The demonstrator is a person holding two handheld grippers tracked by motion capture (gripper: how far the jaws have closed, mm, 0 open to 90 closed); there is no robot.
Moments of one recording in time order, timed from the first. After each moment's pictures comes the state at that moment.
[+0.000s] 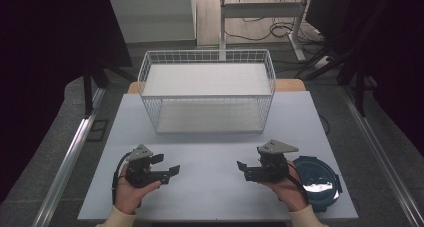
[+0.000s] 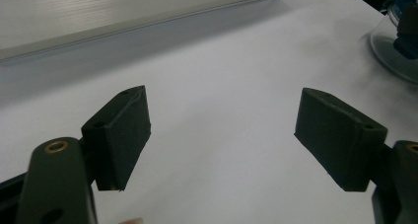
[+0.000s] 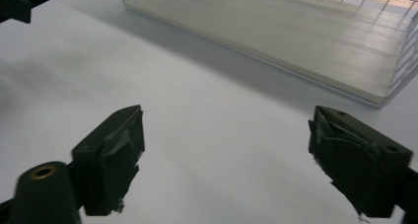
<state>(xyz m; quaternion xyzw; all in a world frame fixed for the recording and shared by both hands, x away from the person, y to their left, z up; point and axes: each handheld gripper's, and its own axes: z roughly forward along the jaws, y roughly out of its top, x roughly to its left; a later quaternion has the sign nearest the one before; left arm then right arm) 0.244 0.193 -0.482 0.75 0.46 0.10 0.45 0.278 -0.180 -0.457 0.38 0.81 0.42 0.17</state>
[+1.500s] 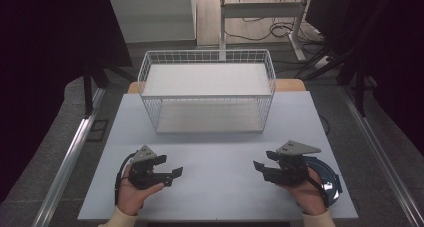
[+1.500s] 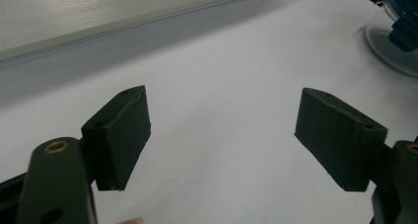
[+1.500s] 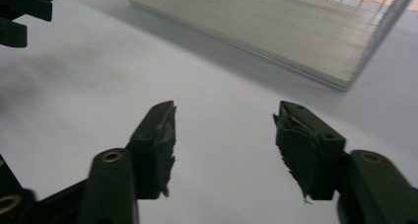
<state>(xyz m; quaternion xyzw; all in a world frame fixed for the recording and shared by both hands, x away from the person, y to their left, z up) 0.241 0.184 -0.480 0.76 0.45 0.10 0.45 0.263 -0.220 -0.430 0.39 0.81 0.41 0.16</state>
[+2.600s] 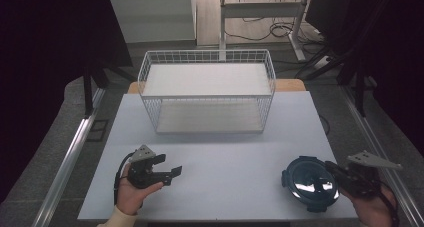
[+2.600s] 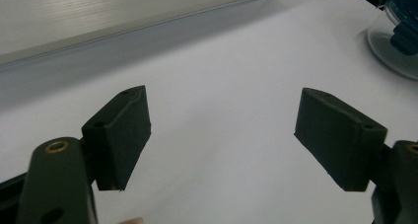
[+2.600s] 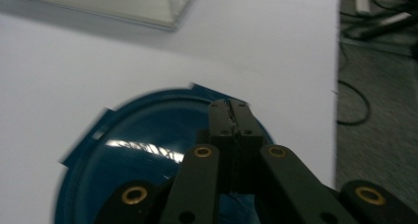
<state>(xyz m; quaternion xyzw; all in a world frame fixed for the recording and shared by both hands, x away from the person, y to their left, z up) 0.242 0.186 -0.480 0.76 0.46 0.10 0.45 0.236 -0.363 -0.421 0.51 0.75 0.34 0.25</state>
